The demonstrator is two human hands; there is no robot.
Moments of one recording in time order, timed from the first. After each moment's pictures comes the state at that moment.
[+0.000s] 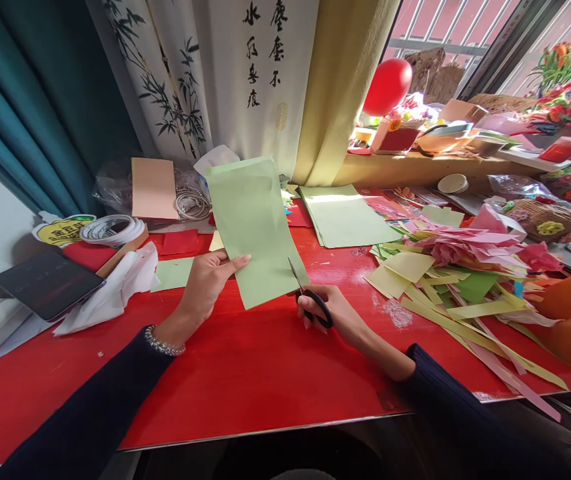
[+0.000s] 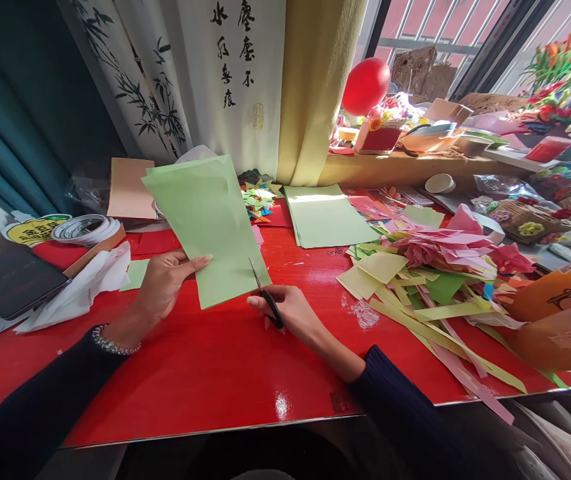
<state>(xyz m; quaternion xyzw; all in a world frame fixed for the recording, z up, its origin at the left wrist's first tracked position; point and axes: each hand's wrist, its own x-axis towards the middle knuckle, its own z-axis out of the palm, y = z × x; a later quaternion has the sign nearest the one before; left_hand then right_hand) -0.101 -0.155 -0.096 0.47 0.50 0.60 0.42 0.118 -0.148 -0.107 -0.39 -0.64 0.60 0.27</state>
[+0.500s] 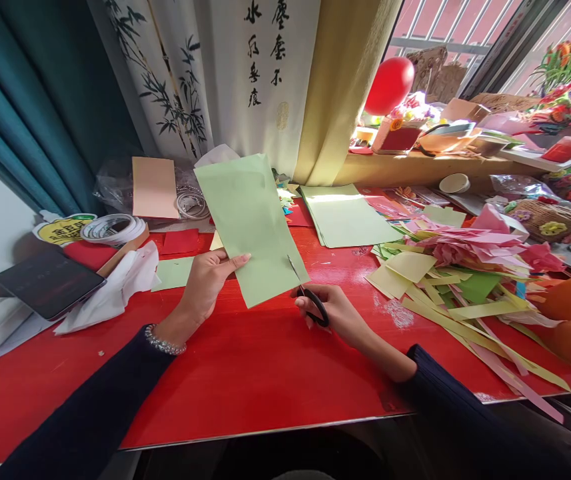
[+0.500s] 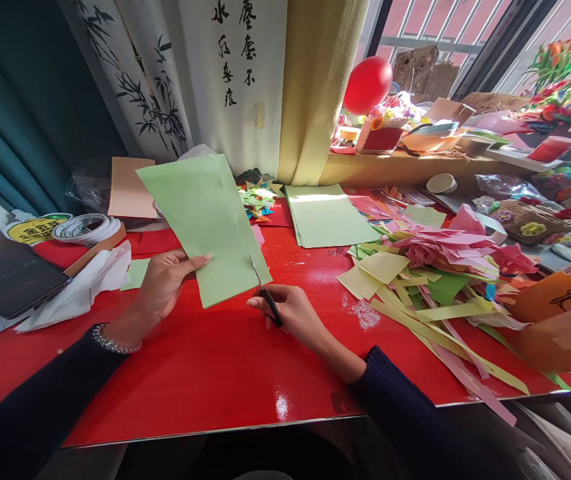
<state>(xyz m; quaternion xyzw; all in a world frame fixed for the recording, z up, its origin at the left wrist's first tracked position) -0.103 -0.152 -0.099 0.46 0.48 0.61 0.43 0.116 -0.146 -0.117 -0.38 -0.64 0.60 0.29</state>
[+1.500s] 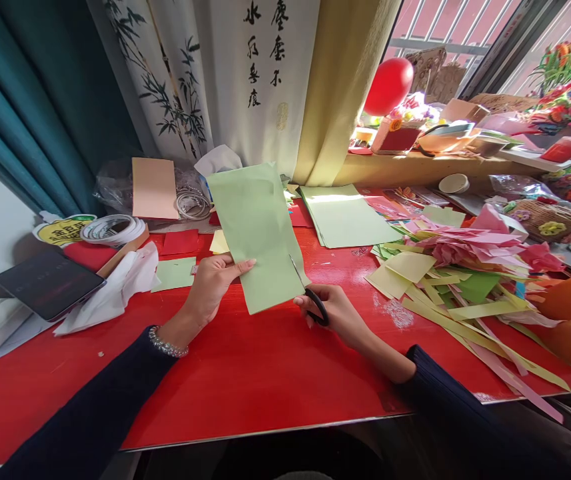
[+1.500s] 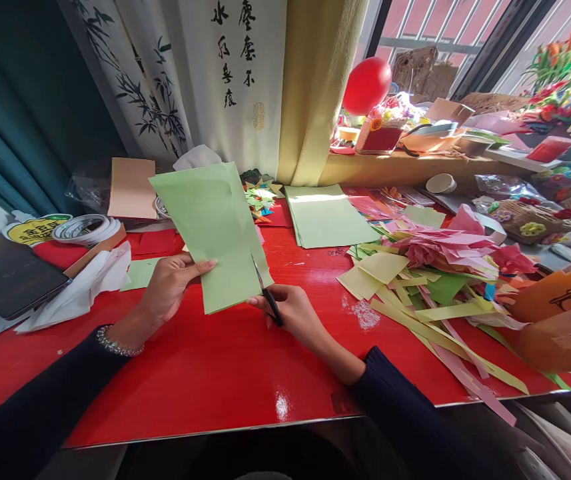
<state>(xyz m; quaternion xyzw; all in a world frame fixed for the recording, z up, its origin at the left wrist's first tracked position) -0.100 -0.153 -0.103 0.46 0.48 0.58 0.47 0.115 -0.146 -0.117 -0.40 -0.63 0.59 0.31</state>
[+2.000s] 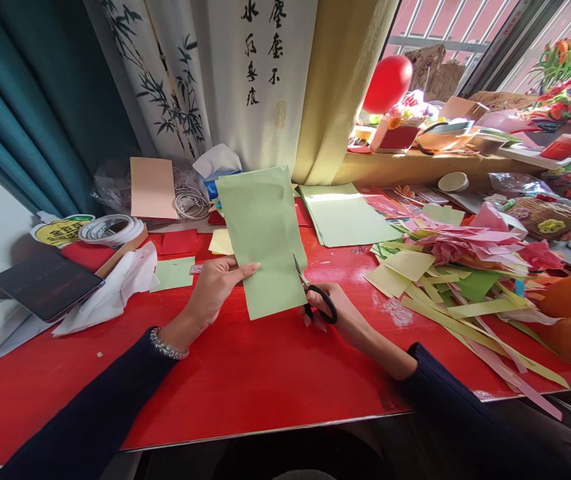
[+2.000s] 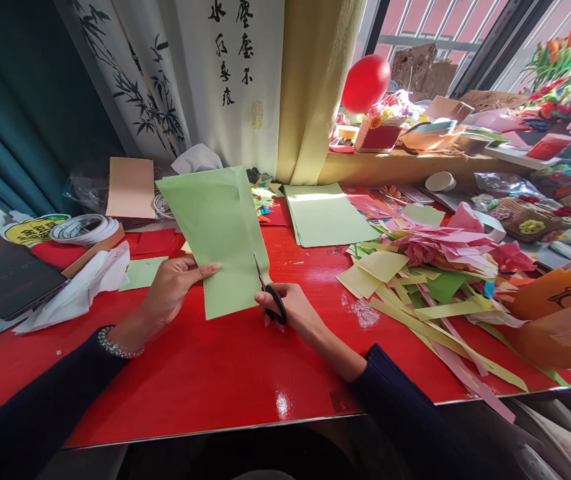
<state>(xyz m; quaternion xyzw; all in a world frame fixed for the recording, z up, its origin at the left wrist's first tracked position) -0.095 -0.157 -0.100 0.46 0.48 0.56 0.49 0.119 -0.143 -0.115 -0.37 -0.62 0.63 0.29</state>
